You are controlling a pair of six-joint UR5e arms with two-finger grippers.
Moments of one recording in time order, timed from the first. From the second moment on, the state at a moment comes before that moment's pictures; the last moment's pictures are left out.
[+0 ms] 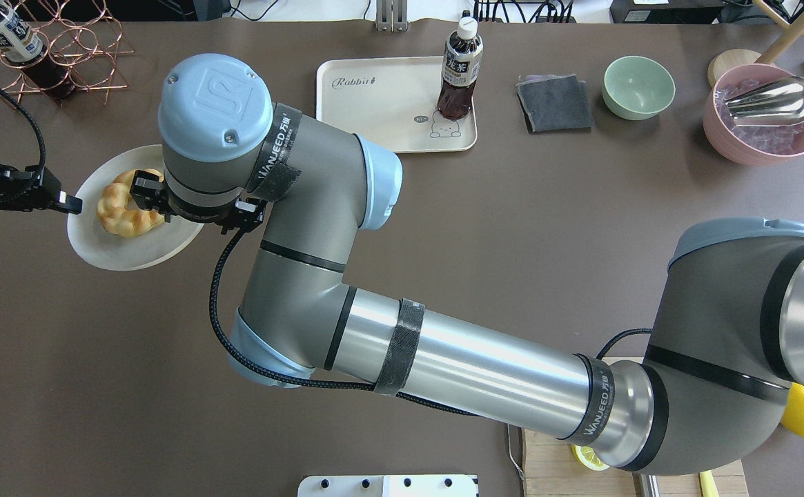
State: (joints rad) left arm -1.07 -1.60 -1.82 -2.32 -2.42 -1.11; right arm 0.46 -0.35 1.25 -1.28 1.88 1.48
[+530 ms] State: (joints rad) left arm -1.06 -1.75 -1.65 -2.31 -2.41 -1.11; right arm 0.52 -0.38 1.28 -1.29 2.06 1.47
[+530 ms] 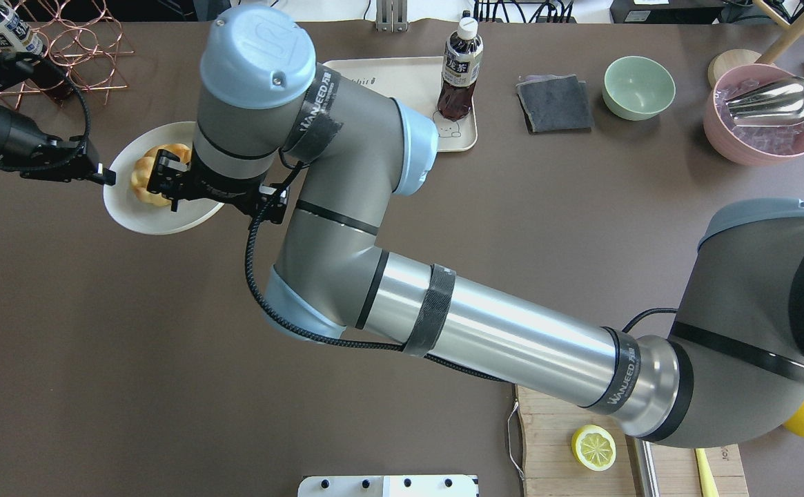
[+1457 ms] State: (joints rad) left arm -0.95 -2.31 -1.12 -2.21 -2.03 -1.30; right arm 0.79 -0.78 1.38 -1.28 2.30 1.03
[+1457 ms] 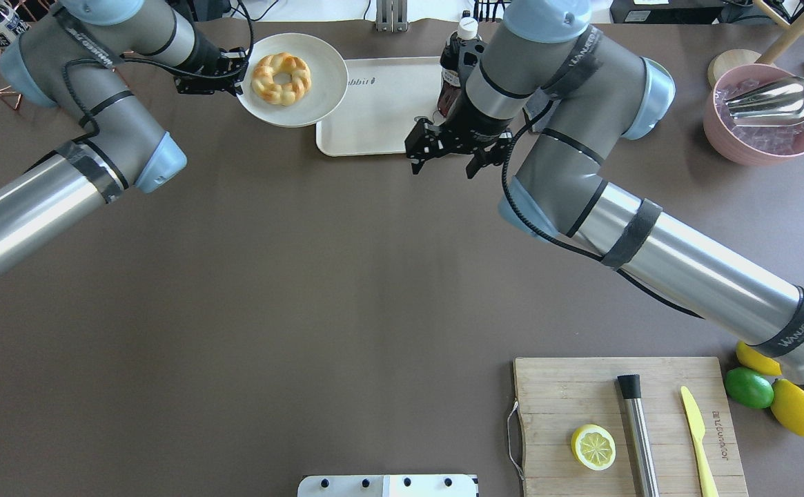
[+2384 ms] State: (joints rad) left arm -0.81 -2.58 -0.90 -2.19 -1.83 -1.52; right arm 0.96 -1.18 1.50 -1.28 2.36 0.55
